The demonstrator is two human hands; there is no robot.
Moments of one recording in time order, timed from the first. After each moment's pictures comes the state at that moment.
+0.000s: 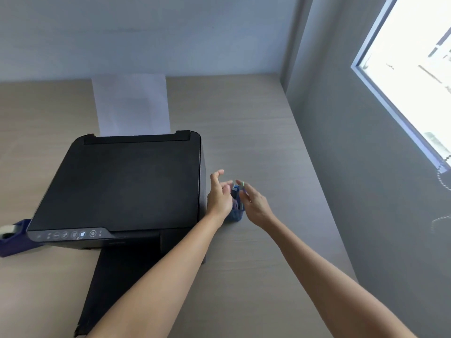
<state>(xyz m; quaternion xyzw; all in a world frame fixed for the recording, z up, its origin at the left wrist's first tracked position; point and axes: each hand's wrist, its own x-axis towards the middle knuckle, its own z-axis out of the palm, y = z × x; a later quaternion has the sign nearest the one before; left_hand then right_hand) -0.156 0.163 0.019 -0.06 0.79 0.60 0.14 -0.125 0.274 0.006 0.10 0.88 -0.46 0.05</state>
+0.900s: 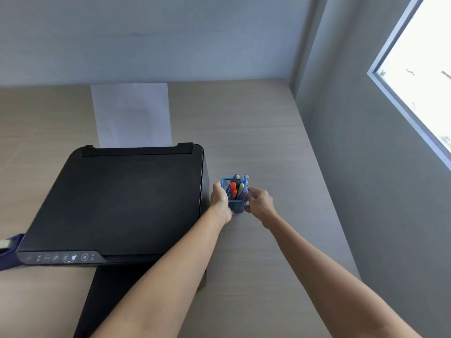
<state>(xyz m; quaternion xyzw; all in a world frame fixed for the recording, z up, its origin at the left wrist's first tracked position) -0.221 0.187 0.027 -0.34 0.52 0.74 0.27 -0.197 0.292 -0.016 0.25 0.80 -0.54 0.10</state>
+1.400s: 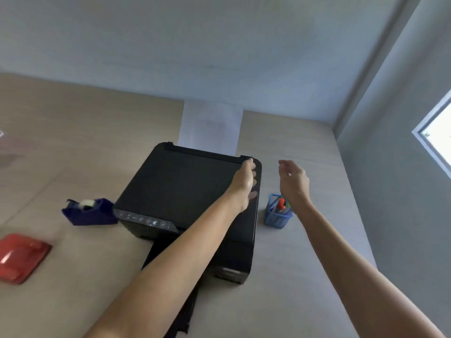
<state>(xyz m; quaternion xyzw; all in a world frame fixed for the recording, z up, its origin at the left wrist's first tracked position) -0.185 0.101 0.160 -0.15 0.61 0.74 0.23 -0.190 0.226 0.134 0.18 0.85 -0.49 -0.09</state>
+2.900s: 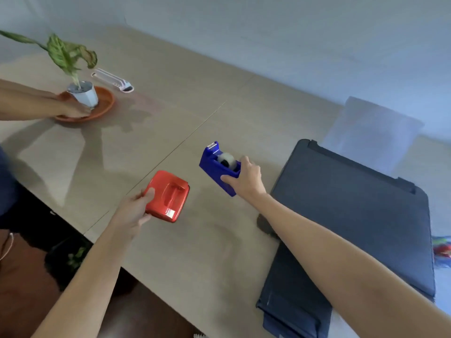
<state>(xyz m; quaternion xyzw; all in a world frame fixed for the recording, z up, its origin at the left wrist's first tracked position) -0.038 -0.500 0.060 -0.42 0.55 0.72 -0.07 -0.199 -0.286 0.071 -0.13 0.91 -0.38 0.11</state>
